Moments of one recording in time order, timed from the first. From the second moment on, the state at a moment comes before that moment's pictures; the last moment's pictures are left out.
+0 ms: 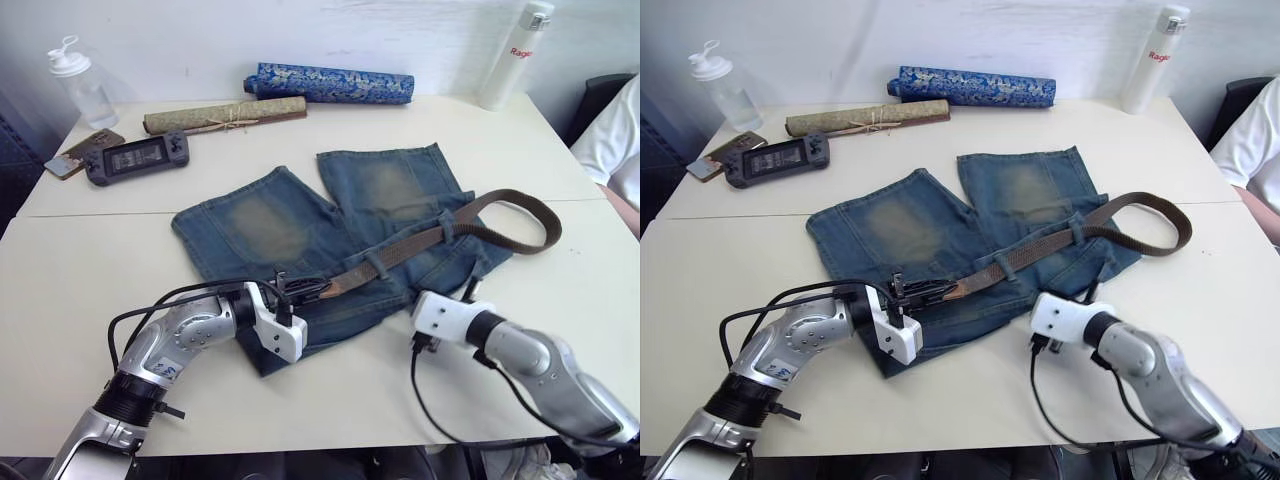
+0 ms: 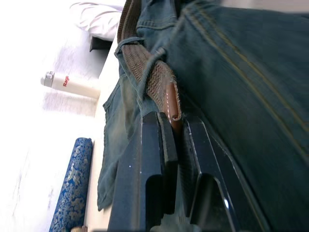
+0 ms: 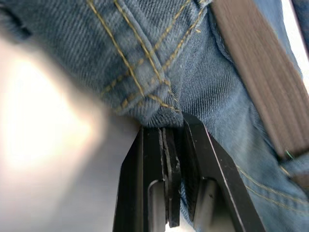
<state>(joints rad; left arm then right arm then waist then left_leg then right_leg) -0.35 0.60 -0.24 -0.03 0.48 -0.68 -0.45 -0.11 -0.89 0.22 -0.37 -0.22 0.28 0.44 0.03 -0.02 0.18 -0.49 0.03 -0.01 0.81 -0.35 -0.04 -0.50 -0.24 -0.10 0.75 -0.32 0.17</state>
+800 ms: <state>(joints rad) -0.28 0.65 -0.19 -0.10 0.50 -0.68 -0.40 -0.03 -0.85 -0.23 -0.42 0.03 0.57 0.65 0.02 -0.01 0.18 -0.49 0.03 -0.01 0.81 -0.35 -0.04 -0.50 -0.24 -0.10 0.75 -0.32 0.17</state>
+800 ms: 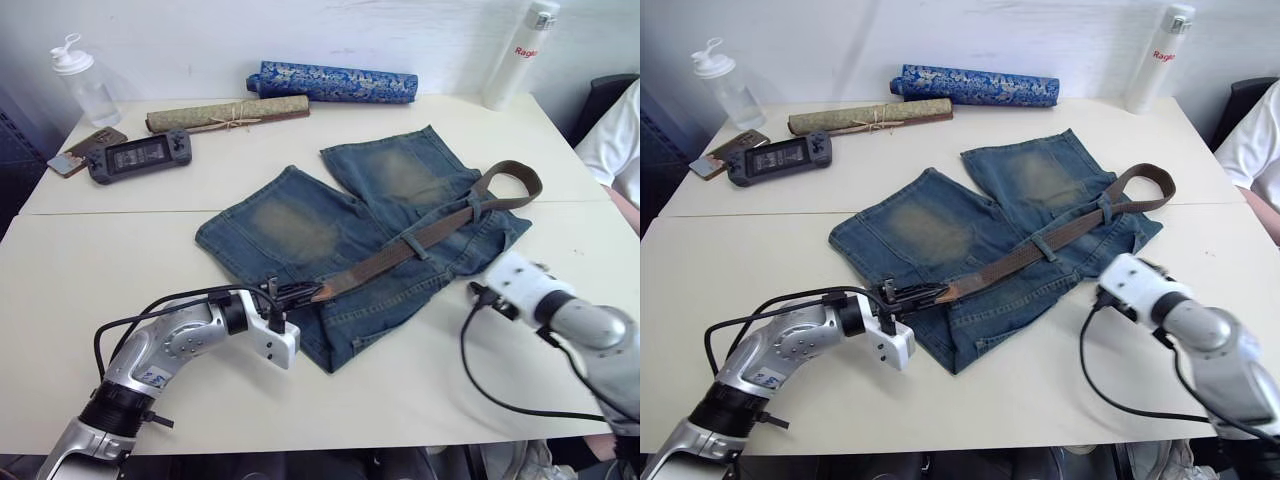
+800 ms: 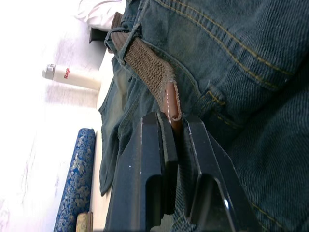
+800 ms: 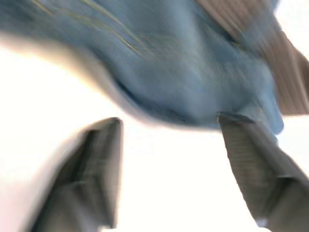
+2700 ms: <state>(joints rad) 0.25 0.76 0.13 -0.46 -0.18 -0.26 -0.67 -0.27 -0.24 0.00 -0.43 1.64 0.63 -0.42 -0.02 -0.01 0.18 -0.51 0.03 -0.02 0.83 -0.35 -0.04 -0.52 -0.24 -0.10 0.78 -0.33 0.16</state>
